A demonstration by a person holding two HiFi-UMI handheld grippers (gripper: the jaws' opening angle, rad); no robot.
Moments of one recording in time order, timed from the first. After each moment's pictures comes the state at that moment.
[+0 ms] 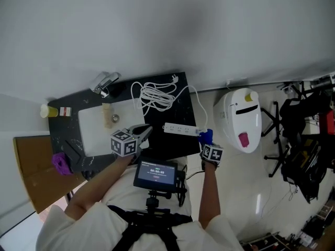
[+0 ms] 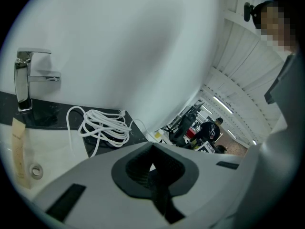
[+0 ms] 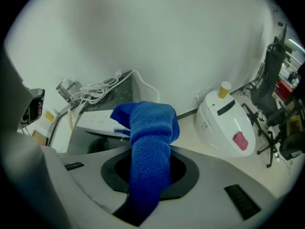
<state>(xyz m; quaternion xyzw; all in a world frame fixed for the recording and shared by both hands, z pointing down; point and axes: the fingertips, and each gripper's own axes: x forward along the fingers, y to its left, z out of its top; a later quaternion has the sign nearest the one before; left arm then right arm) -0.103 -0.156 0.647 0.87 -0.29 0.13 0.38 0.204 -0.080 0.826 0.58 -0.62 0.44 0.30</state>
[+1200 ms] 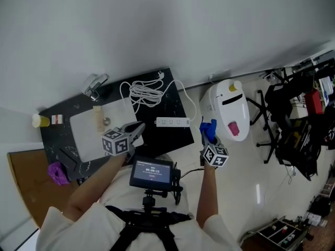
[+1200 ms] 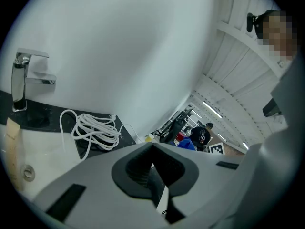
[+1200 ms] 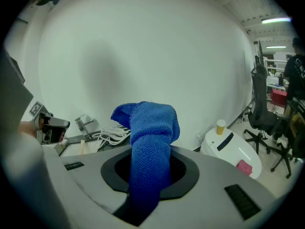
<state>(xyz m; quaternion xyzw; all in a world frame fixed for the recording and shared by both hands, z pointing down) -0.120 -0.118 0.612 0.89 -0.25 0.08 0.37 0.186 -0.056 0.661 0.66 -0.70 0.26 0.11</state>
